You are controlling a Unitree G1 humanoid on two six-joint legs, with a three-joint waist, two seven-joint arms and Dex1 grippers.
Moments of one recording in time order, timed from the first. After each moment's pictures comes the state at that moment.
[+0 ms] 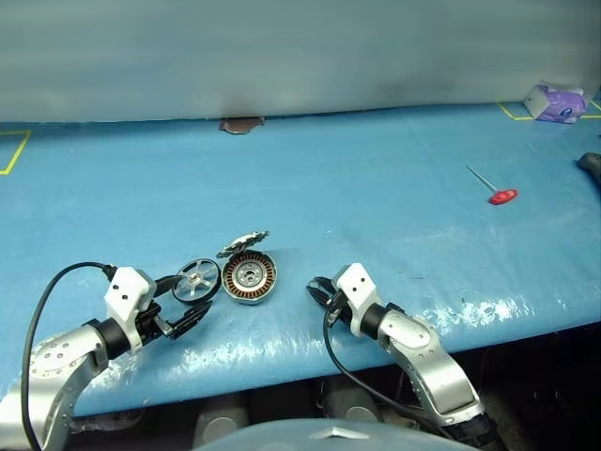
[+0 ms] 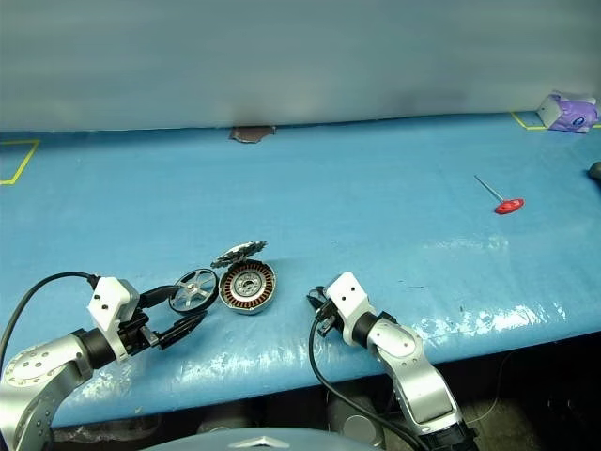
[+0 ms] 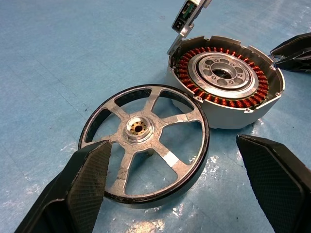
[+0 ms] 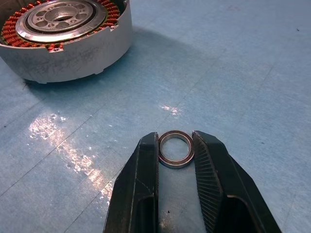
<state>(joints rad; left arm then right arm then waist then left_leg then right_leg) 0.38 0.63 0.26 -0.45 -0.45 0.45 -0.75 0.09 -0.29 0.29 -0.33 0.04 0.42 0.54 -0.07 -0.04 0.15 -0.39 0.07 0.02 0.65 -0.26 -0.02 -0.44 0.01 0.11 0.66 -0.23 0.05</state>
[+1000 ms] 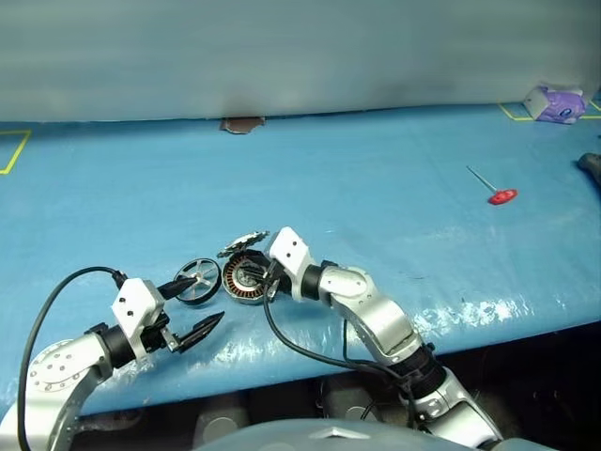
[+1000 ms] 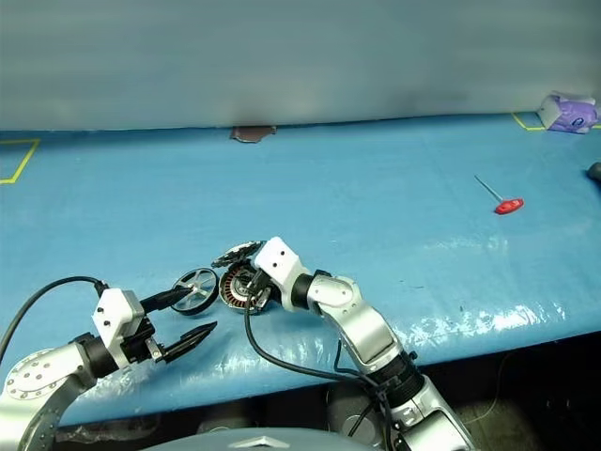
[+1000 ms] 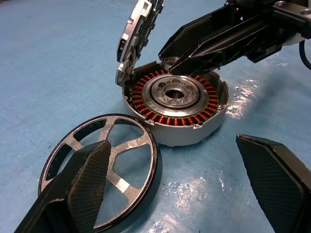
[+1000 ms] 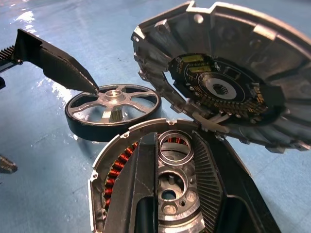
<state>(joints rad) 0.44 0.63 0.22 -0.48 -0.43 0.28 -0.84 -0.30 -0.11 0.48 -0.14 0.10 0.48 0.59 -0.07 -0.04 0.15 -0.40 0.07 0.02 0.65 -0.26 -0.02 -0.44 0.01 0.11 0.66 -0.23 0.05</state>
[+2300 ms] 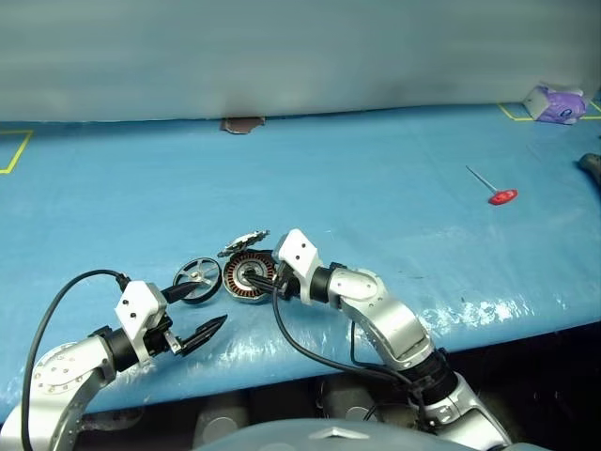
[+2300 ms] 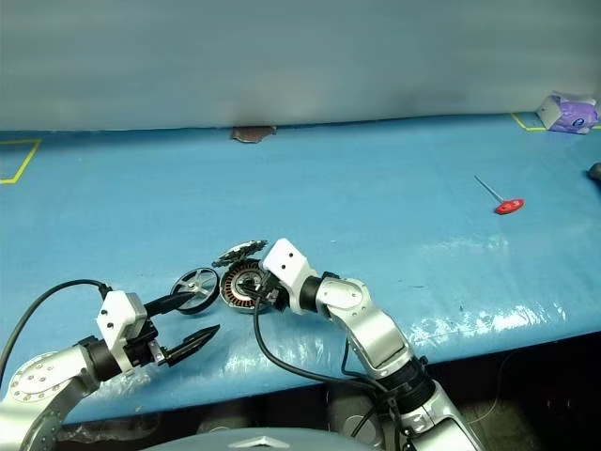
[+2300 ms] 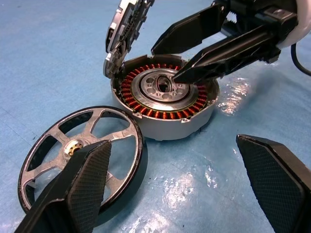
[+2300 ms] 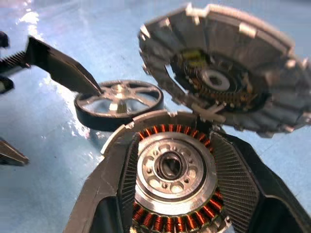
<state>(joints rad) 0.45 0.63 0.20 -0.49 -0.43 0.30 -0.82 -0.25 -0.17 0.46 -0.29 0.13 0.56 0.61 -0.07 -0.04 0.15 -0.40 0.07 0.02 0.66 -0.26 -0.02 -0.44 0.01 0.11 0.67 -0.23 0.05</state>
